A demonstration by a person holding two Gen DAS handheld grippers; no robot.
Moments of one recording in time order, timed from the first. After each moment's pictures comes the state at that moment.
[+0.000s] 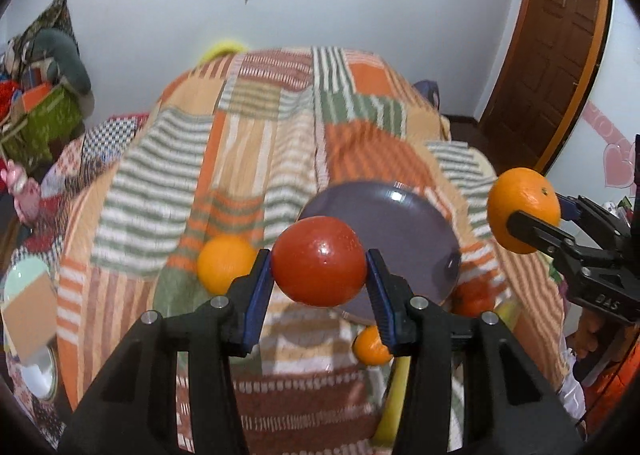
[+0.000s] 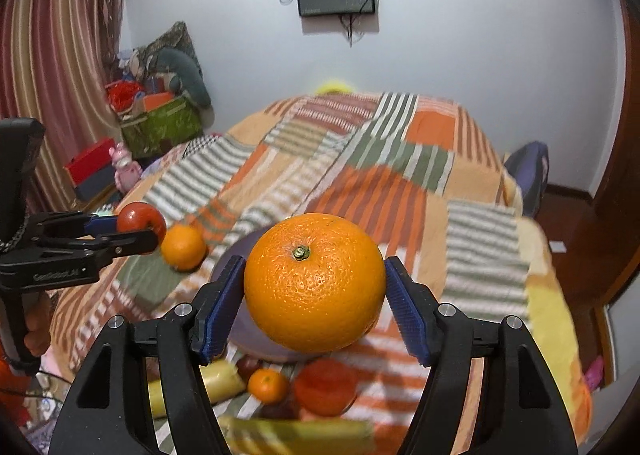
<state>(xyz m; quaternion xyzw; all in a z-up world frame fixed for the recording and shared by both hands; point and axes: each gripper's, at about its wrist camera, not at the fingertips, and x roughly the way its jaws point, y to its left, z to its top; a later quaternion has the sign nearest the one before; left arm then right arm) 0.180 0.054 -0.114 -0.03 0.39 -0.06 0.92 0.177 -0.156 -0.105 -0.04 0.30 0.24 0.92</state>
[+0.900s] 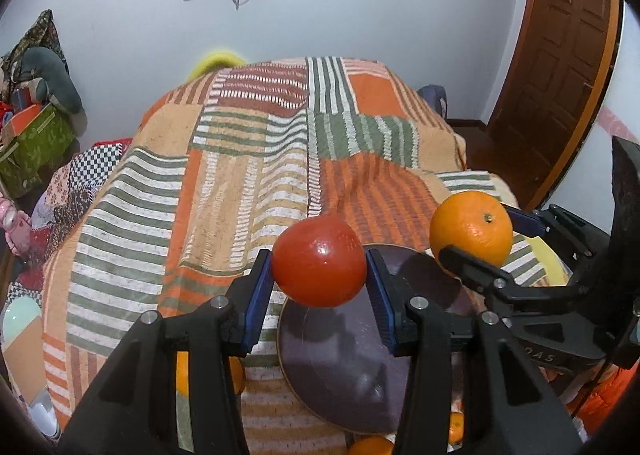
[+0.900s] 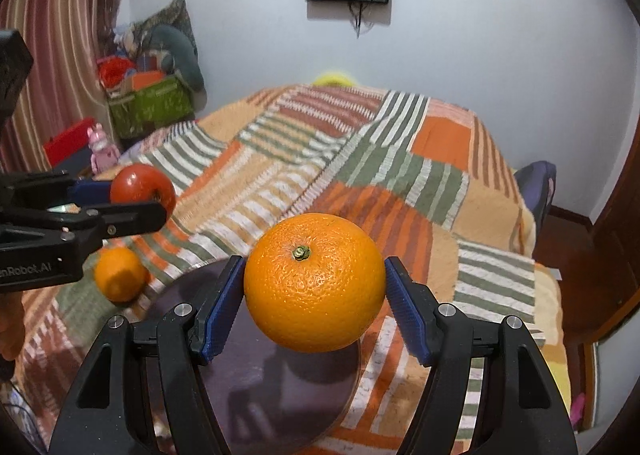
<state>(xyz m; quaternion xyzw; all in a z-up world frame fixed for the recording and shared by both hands) 0.281 0.033 -0.125 -0.02 0.39 -0.06 0.92 0.261 -0.123 -0.138 -0.10 0.32 0.24 0.91</state>
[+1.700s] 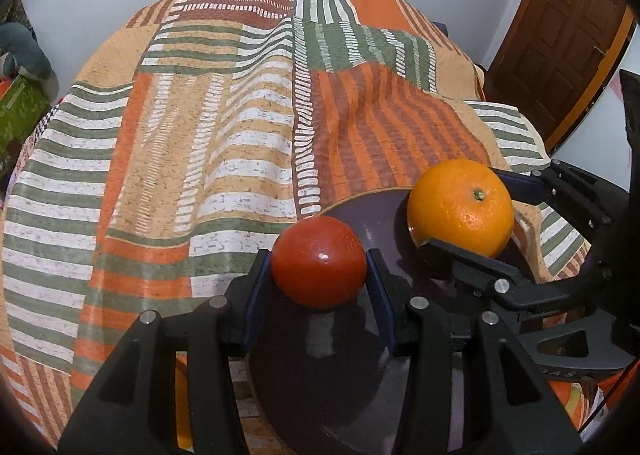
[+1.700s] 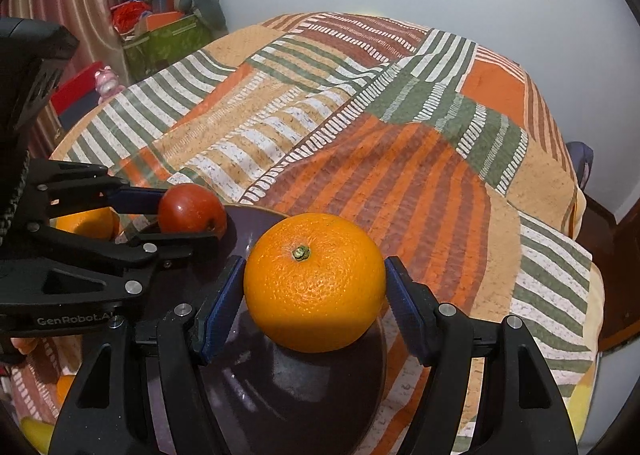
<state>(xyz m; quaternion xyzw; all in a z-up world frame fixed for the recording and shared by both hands) 0.337 0.023 -0.209 -0.01 0.49 -0.08 0.87 0.304 -0.106 -0.188 -0.14 0.41 0.29 0.85</state>
